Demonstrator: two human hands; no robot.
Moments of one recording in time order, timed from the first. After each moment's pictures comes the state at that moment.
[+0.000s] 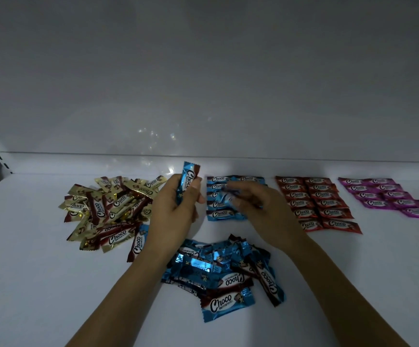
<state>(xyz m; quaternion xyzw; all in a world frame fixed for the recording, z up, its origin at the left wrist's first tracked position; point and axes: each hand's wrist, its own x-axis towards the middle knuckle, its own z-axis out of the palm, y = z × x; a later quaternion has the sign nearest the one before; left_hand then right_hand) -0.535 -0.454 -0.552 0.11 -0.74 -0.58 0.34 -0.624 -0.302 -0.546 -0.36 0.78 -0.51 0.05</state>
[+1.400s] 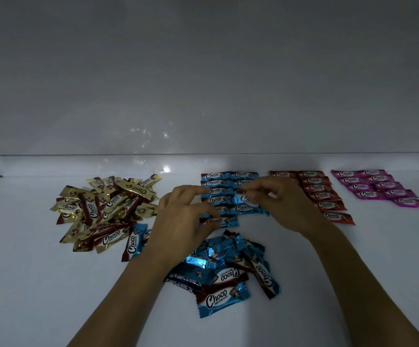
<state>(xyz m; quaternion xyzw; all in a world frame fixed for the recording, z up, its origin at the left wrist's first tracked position) -0.542 -0.463 -0.585 -0.02 -0.95 -0.17 0.27 -0.652 -0.274 -0.540 -0.36 0.82 -0.44 0.05</state>
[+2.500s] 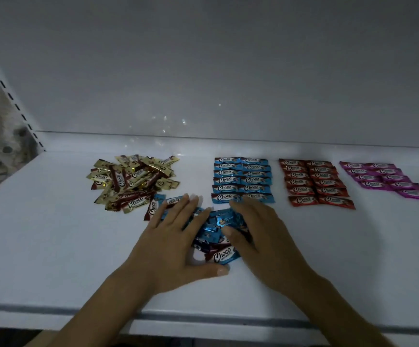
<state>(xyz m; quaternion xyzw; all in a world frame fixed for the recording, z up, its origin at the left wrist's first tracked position) -0.438 -0.441 -0.584 0.01 -0.99 -0.03 0.11 -0.541 -0.263 -0.581 -0.40 0.87 -0.28 -0.01</state>
